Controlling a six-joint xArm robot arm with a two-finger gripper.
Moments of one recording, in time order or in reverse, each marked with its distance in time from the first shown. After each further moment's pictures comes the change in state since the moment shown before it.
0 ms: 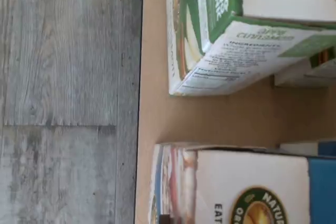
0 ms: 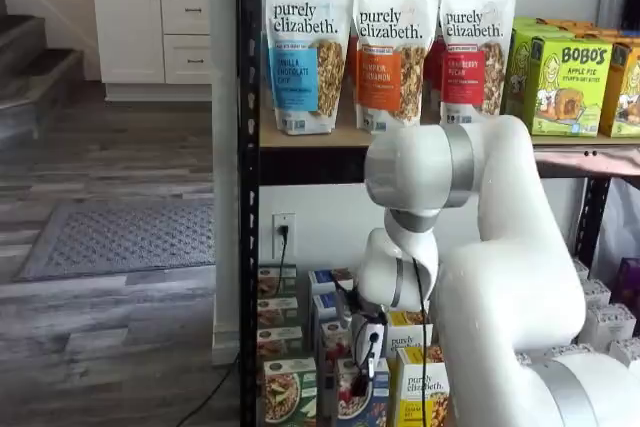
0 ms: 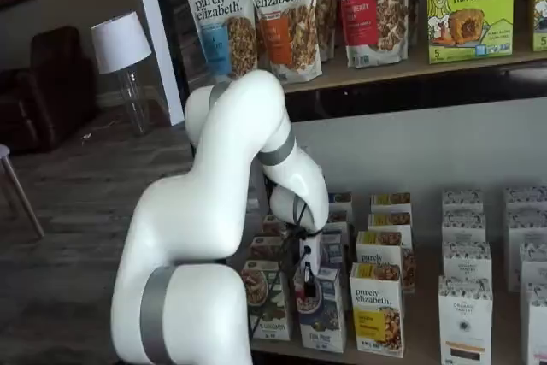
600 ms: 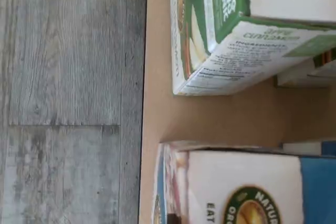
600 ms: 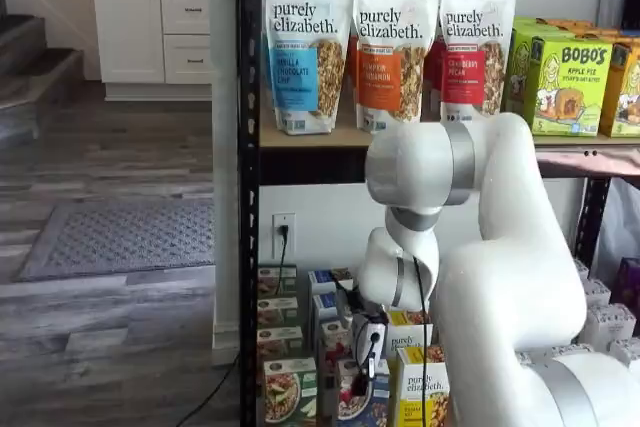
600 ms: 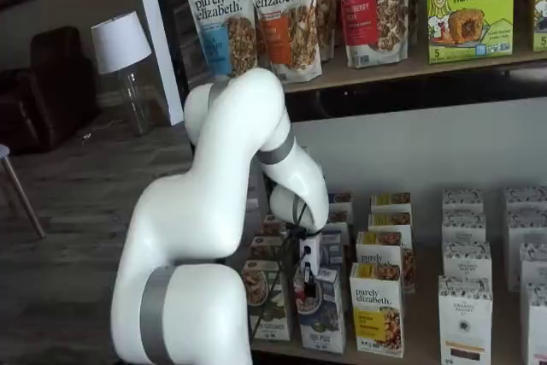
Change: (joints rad) arm 0.000 -0.012 0.018 0.007 -0.002 -0.007
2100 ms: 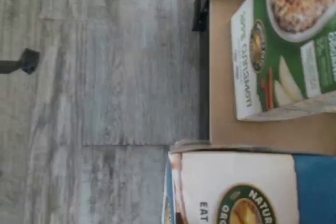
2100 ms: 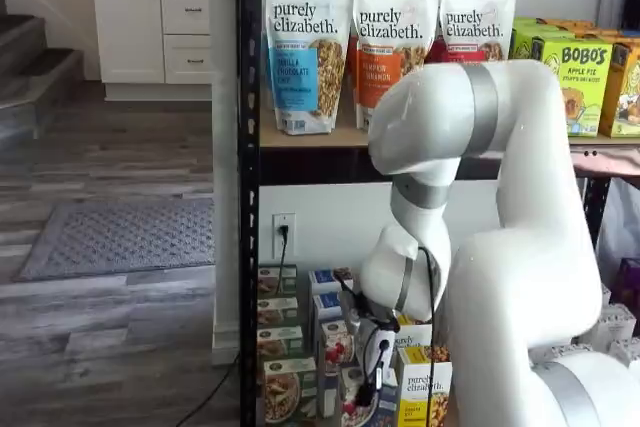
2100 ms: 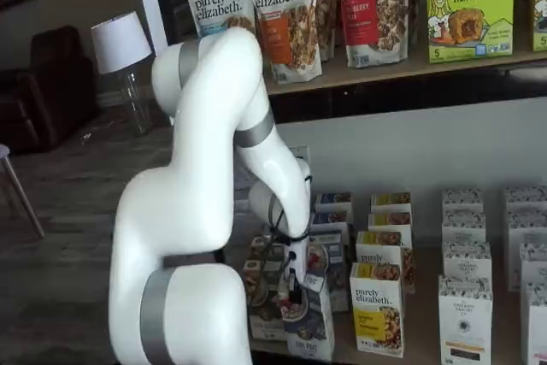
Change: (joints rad) arm 0.059 -0.295 0.416 0.224 -0.119 -0.169
